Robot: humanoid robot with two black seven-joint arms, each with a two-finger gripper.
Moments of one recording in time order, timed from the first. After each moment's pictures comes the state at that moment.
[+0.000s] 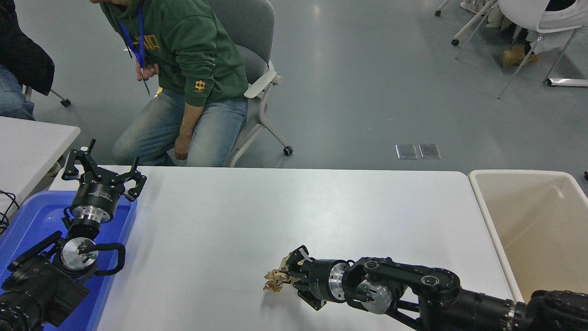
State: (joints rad) left arm -0.55 0.37 -0.86 -0.44 -0.20 -0.59 -0.47; right arm 0.70 -0.13 0.21 1.16 -0.29 -0.17 -0.20
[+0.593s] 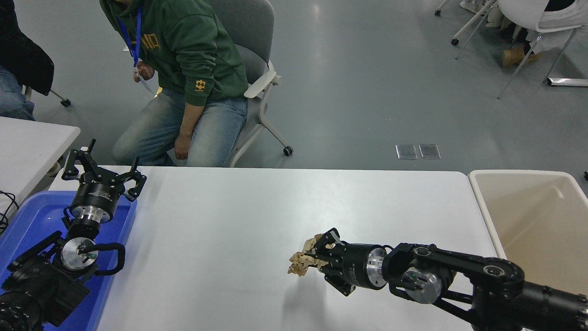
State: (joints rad) left arm -0.55 0.37 -0.86 -0.44 -0.20 -0.59 -0.47; right arm 0.71 -0.41 0.25 1.43 -0.26 -0.17 -0.21
